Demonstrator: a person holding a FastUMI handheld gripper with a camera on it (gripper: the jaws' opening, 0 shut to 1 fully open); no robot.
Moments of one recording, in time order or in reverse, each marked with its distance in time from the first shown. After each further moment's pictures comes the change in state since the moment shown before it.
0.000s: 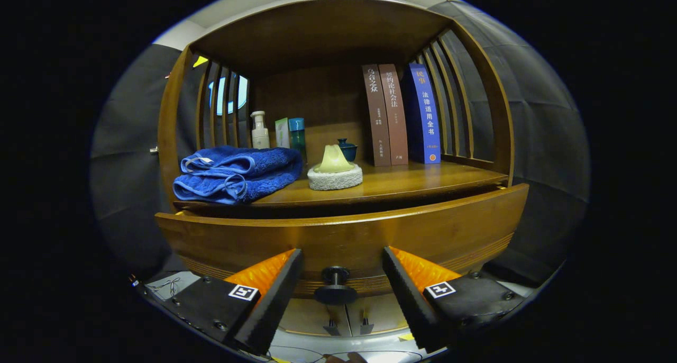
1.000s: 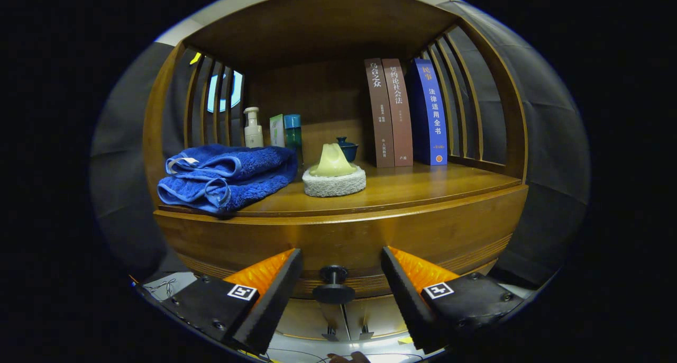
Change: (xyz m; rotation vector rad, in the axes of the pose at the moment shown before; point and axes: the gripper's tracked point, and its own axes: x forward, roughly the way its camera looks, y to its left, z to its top) arm 0.024 -0.002 -0.003 -0.006 0.039 -0.027
